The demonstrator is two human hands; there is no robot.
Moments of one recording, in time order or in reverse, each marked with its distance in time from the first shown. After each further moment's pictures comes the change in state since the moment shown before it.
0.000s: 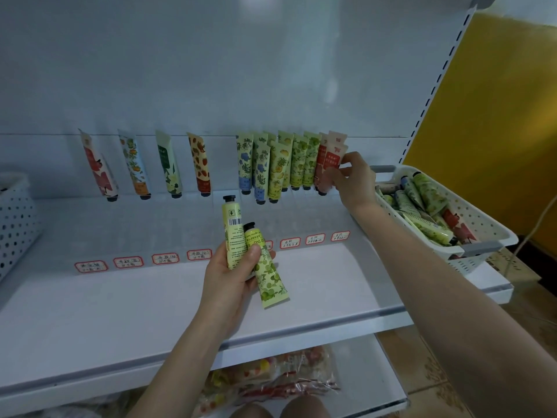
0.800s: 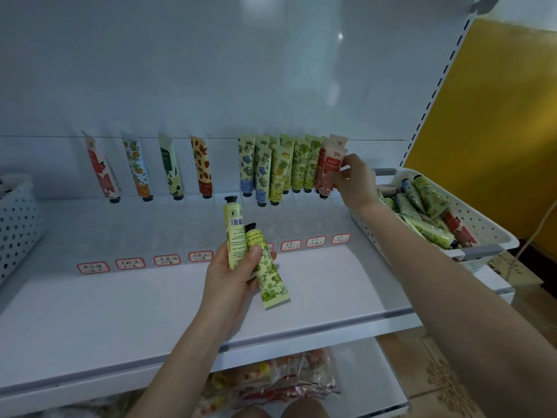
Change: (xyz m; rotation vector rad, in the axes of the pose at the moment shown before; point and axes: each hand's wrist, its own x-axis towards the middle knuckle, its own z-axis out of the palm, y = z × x) left_hand 0.000 0.002 0.002 -0.043 -0.005 -0.023; right_hand 0.005 -0.002 -0.005 -0.101 -0.103 -0.014
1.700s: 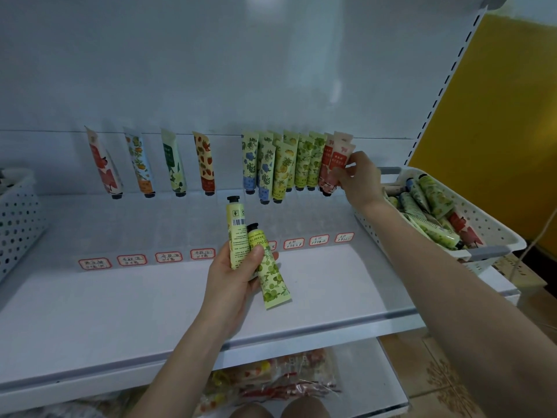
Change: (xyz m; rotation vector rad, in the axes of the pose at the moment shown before) left_hand 0.002 -0.005 -0.004 0.028 0.009 0.013; right_hand 0.003 0.002 0.003 0.010 0.032 -0.006
